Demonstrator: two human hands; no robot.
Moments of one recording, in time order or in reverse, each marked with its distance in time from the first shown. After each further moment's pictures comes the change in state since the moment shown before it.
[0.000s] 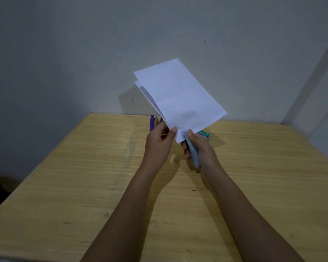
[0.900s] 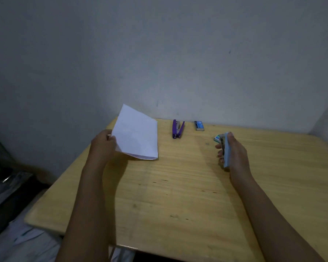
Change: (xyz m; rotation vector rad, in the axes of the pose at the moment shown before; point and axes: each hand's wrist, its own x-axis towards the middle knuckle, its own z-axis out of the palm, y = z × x) left_hand -0.005 0.005 -0.180 0.688 0.354 -0.370; right_hand 0.005 0.005 -0.018 -0.101 0.323 -0.015
